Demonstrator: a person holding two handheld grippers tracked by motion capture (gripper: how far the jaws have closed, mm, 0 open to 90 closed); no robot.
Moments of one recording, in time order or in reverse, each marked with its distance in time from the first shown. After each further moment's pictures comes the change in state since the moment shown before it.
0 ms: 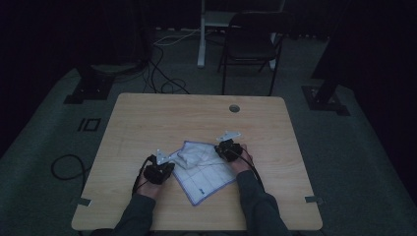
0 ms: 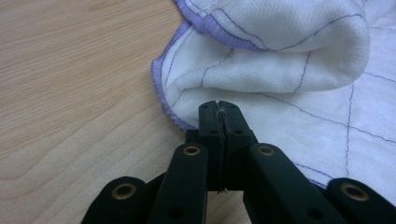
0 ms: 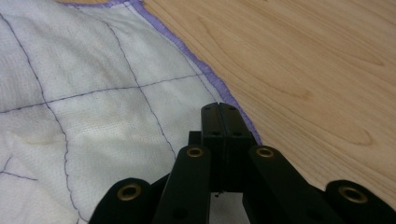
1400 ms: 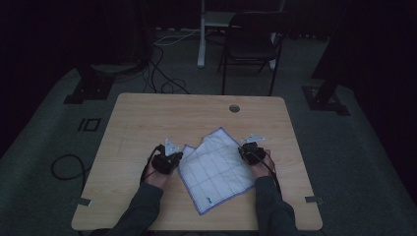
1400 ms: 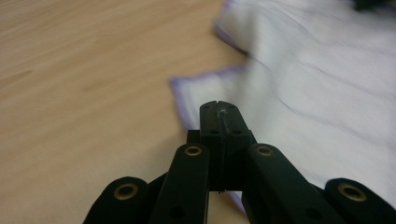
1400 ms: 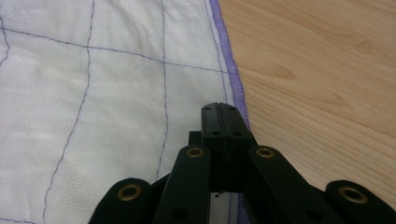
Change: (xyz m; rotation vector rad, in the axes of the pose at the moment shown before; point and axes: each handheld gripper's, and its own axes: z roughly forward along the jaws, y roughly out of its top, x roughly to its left) left arm -0.001 0.051 0.013 -0.062 -0.004 0.036; right arm -0.041 -0.044 -0.042 0.027 -0.169 0.125
